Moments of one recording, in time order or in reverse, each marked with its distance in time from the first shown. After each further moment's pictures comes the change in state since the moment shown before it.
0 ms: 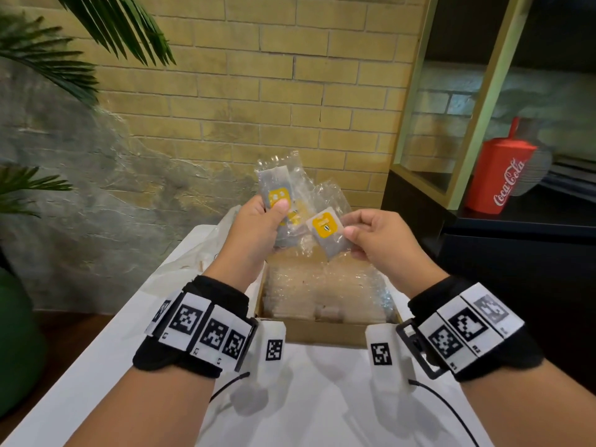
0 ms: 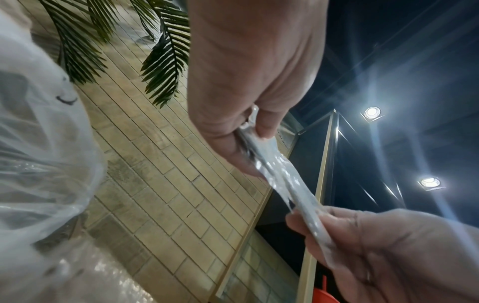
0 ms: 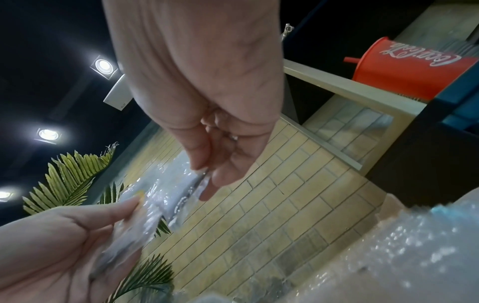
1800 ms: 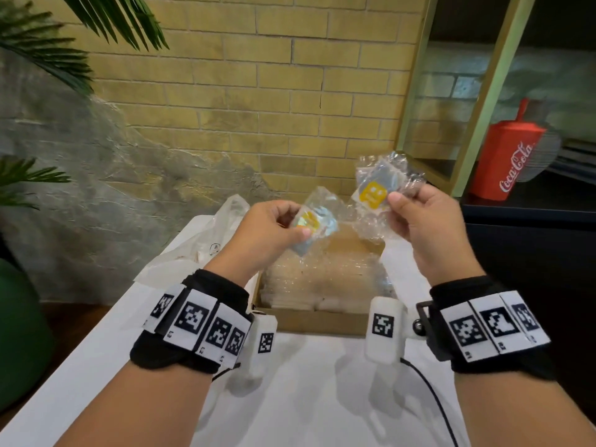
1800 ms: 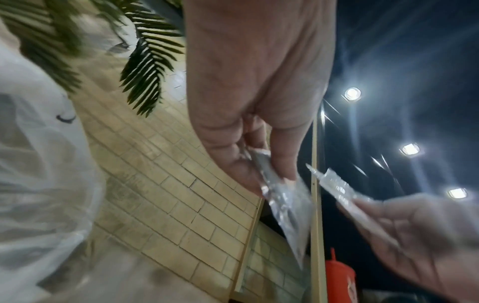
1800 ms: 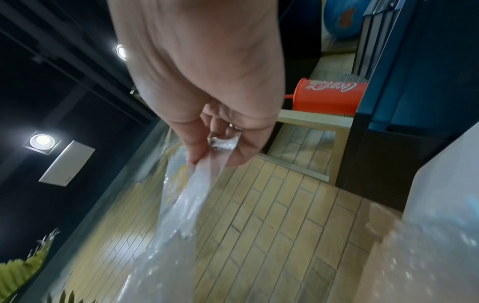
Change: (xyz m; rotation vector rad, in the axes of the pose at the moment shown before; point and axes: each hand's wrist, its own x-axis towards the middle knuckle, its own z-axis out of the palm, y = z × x) left_hand 0.001 -0.018 -0.002 0.326 -0.243 0.115; right_hand 0.002 0.016 -0.031 0.397 0.284 -0.055
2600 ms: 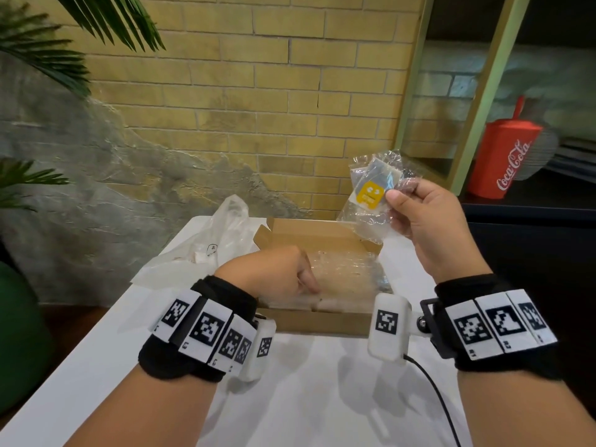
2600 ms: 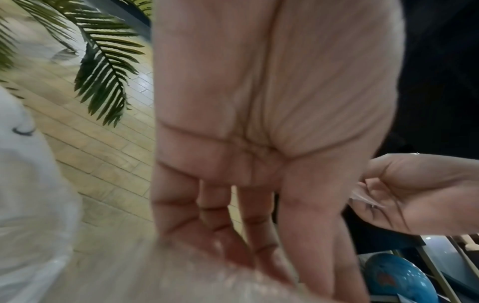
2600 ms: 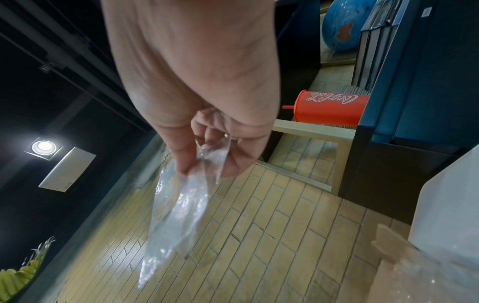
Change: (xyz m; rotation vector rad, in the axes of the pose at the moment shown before) left_hand -0.010 -0.005 0.011 0.795 -0.569 -0.066; right_hand 0.000 -0.005 -0.006 -0.015 -0.078 -0.045
